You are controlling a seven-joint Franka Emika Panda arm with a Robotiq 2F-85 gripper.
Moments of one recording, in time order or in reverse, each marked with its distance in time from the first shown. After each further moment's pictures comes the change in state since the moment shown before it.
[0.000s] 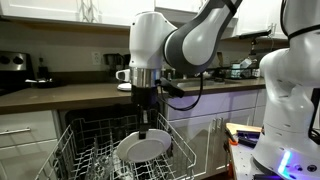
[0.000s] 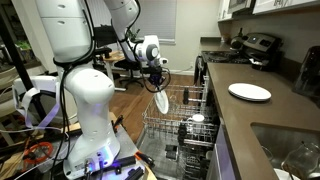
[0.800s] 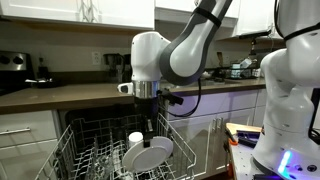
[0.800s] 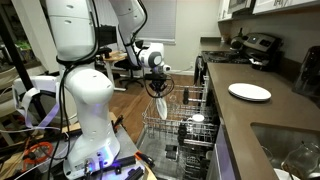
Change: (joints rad) arm -0.043 0.096 -0.008 0.000 0.104 0.038 -0.223
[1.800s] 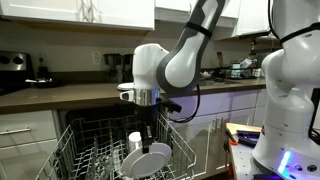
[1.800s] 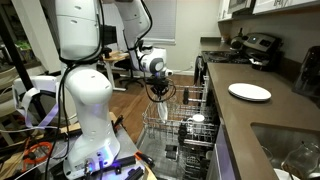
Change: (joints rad) arm -0.045 0.085 0.018 0.004 0.044 0.094 -0.063
